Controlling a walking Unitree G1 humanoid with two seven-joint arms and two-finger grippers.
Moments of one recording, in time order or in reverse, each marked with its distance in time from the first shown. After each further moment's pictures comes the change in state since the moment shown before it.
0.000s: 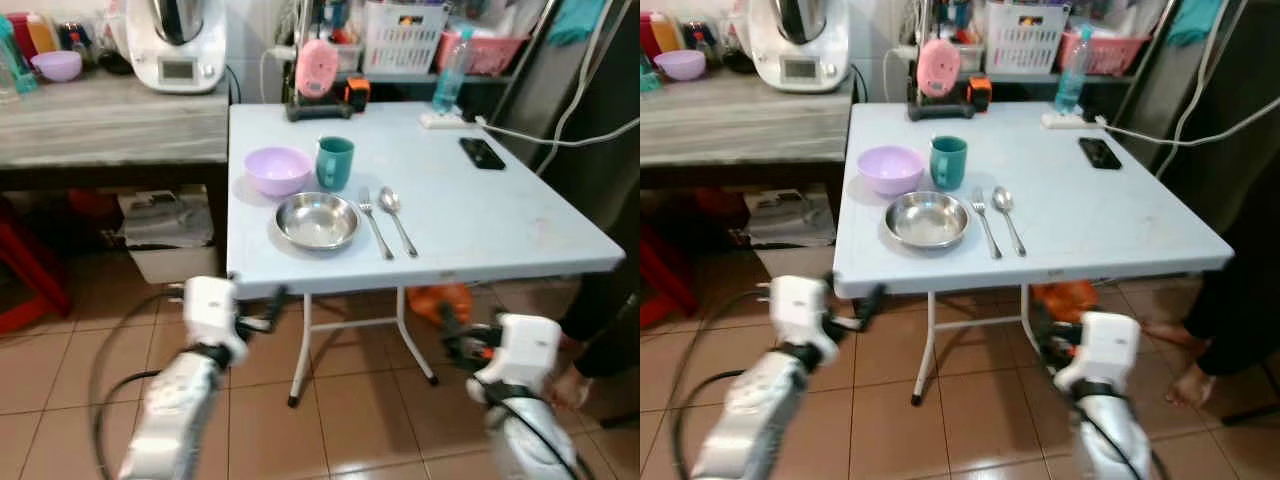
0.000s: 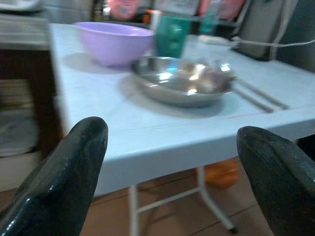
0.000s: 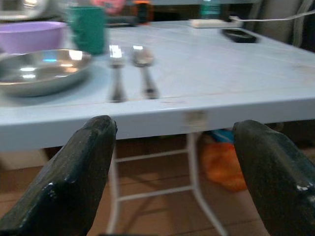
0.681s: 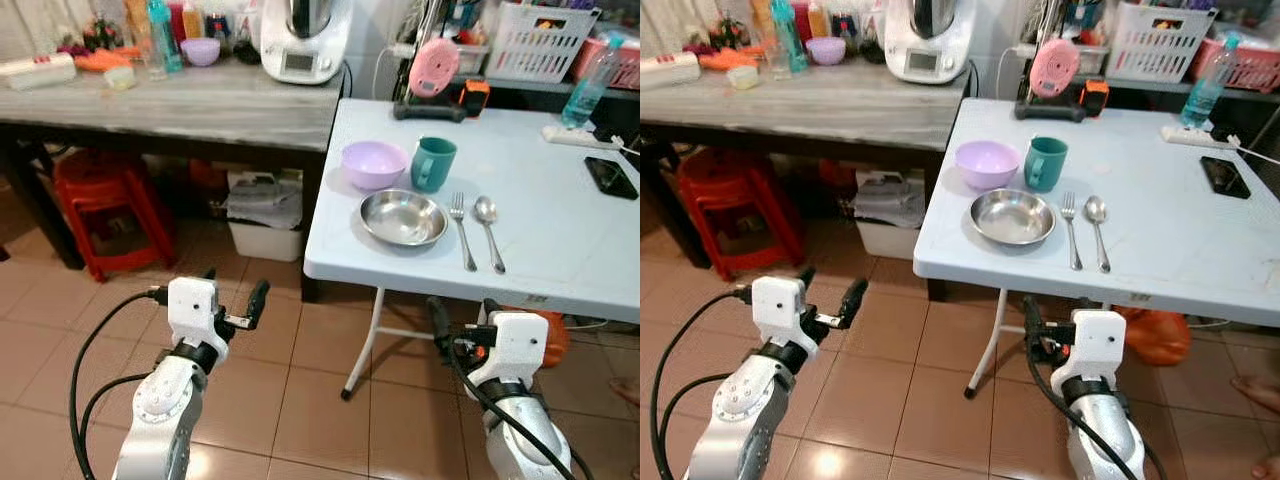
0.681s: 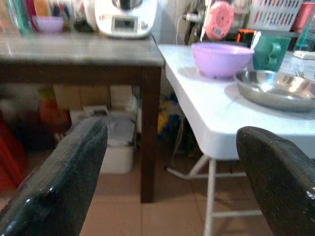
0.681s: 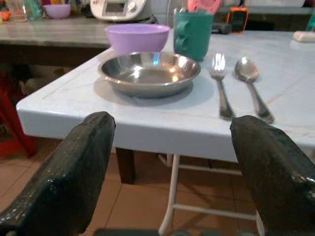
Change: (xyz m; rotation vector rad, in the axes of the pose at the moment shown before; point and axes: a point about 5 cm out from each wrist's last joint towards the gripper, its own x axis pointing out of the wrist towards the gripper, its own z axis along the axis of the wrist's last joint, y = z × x) left arm -0.007 0.010 0.008 0.098 -0.099 0.071; right arm -0.002 0.002 0.007 -0.047 -0.053 0.030
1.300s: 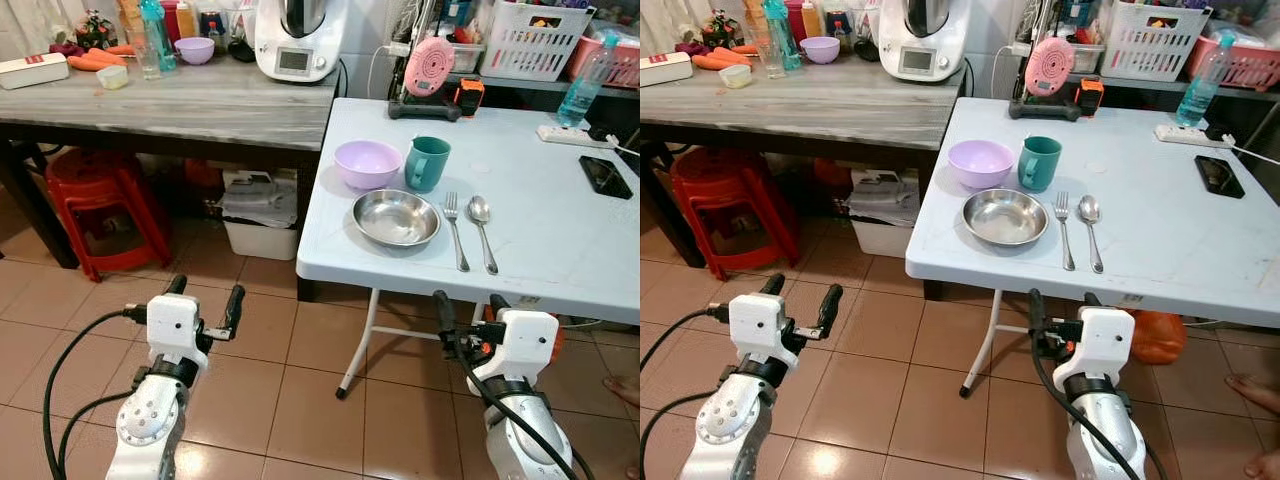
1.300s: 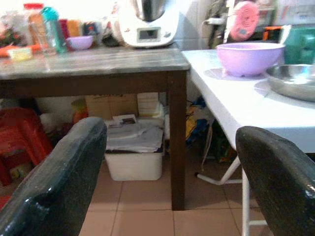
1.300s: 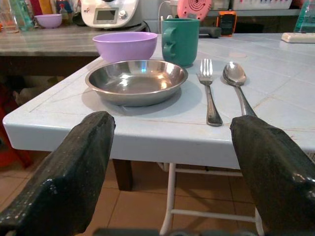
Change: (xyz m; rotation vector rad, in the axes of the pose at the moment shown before) left arm -0.016 0.015 -0.009 0.096 -0.020 0.044; right arm 0.001 0.000 0.001 0.039 -0.014 -0.022
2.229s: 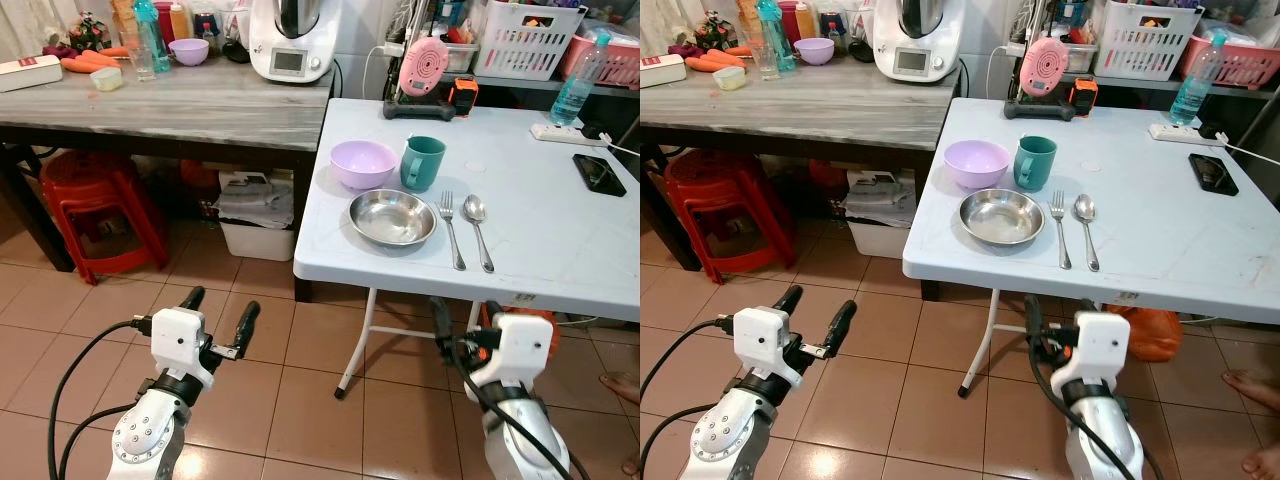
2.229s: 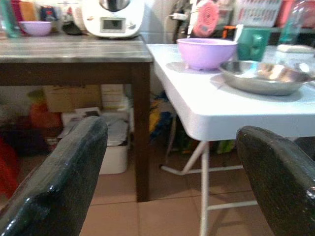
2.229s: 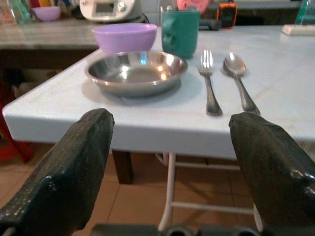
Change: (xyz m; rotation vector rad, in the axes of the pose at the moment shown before) left arm -0.014 -0.012 -0.006 -0.119 0.027 -0.113; right arm 0.001 0.001 -0.001 -0.004 -0.004 0.014
